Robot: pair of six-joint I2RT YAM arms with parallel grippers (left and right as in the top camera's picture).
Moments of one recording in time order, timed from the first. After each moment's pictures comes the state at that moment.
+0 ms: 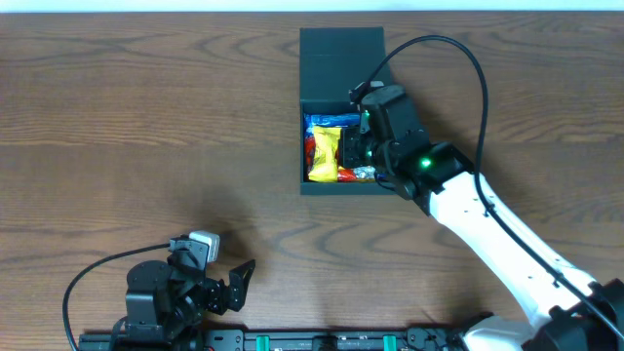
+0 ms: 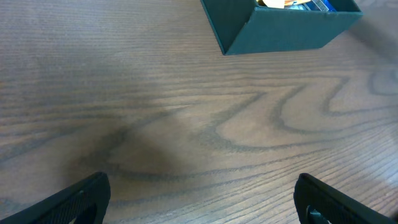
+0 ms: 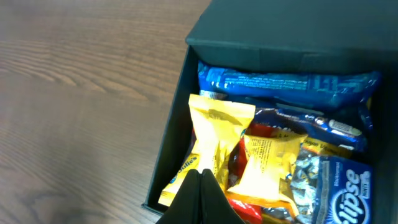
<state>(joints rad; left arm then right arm) -0.08 0.09 0.30 -0.92 0.43 -0.07 0.52 1.49 1.13 -0.45 -0.08 0.43</state>
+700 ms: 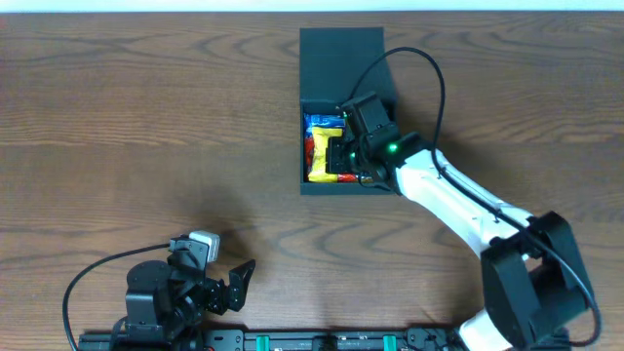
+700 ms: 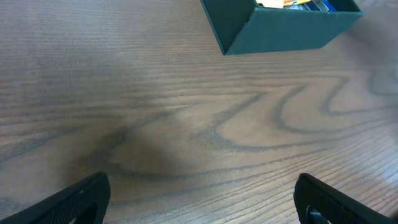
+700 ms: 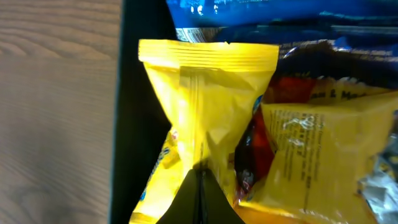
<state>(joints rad) -0.08 0.09 0.30 -0.92 0.43 -0.07 0.52 1.74 1.13 -0.42 -0.19 0.55</state>
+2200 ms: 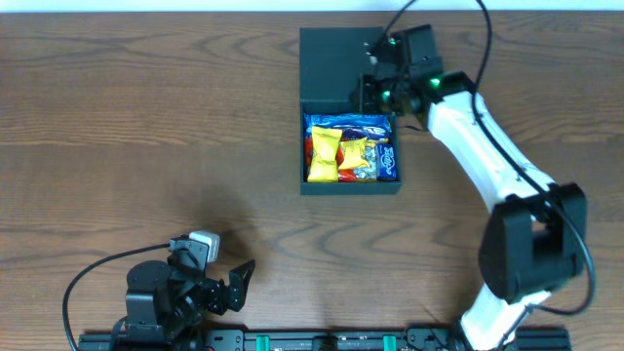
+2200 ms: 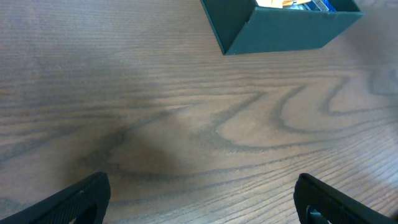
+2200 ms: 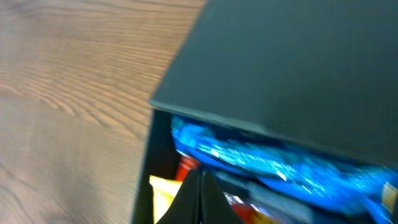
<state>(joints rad) -0.08 0.09 0.30 -0.92 0.43 -0.07 0.30 1.92 1.53 -0.57 -0.39 0.33</state>
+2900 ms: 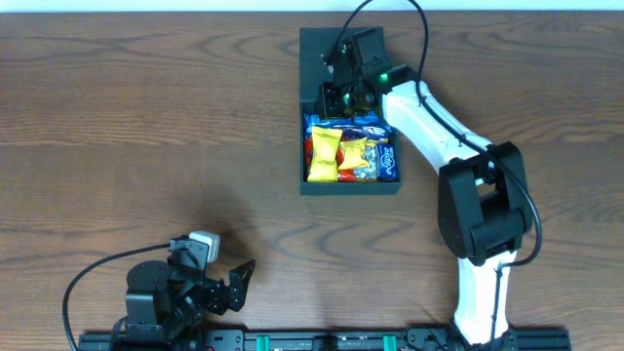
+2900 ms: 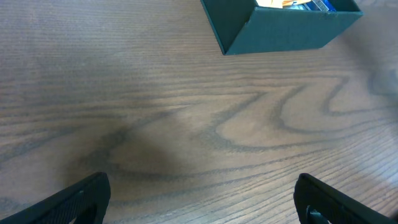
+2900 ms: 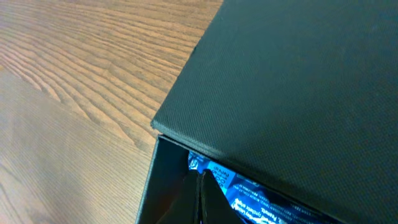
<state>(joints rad) -0.08 0.09 0.30 -0.92 0.43 -0.07 0.39 2.15 1.67 -0.55 -0.42 0.32</state>
